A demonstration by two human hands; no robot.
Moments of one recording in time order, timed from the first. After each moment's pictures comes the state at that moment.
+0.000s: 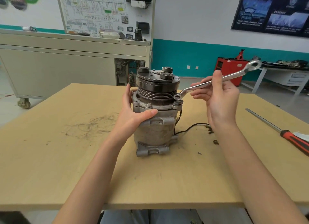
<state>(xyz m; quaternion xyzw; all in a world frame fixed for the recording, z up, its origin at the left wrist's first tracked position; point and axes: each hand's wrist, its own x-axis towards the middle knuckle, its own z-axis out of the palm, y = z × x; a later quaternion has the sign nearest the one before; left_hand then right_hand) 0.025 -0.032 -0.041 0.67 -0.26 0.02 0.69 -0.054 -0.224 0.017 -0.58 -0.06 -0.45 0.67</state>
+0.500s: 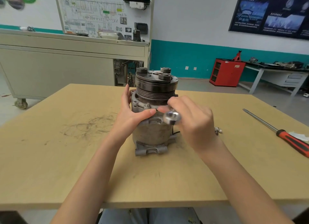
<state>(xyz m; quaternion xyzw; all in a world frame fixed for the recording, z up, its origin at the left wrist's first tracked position) 0.036 -0.033 -0.049 0.67 -0.27 0.03 0.69 -0.076 -0.175 -0.001 -0.71 -0.22 -0.66 -0.05</state>
